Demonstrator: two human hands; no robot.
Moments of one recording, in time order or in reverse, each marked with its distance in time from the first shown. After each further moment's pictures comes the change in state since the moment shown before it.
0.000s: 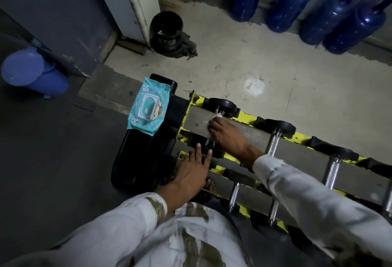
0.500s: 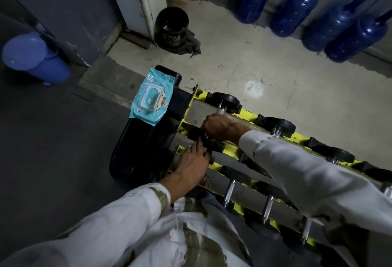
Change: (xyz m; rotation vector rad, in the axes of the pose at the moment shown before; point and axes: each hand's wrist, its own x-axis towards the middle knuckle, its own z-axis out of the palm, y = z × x) left_hand -0.008 0.005 -0.004 0.015 0.066 -0.026; right_hand 0.053 -0.014 -0.021 -0.107 -0.496 -0.101
